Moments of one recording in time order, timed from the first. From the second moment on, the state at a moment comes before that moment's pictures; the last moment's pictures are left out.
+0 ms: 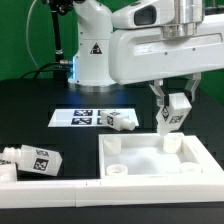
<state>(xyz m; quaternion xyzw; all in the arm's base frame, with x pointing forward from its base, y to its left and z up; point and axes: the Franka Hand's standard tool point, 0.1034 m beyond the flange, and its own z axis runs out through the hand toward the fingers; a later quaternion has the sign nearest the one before) 0.599 0.095 0.116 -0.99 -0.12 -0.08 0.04</state>
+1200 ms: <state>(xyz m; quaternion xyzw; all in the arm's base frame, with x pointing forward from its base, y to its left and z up) 0.623 0.118 0.105 -0.95 -0.13 -0.30 0.03</state>
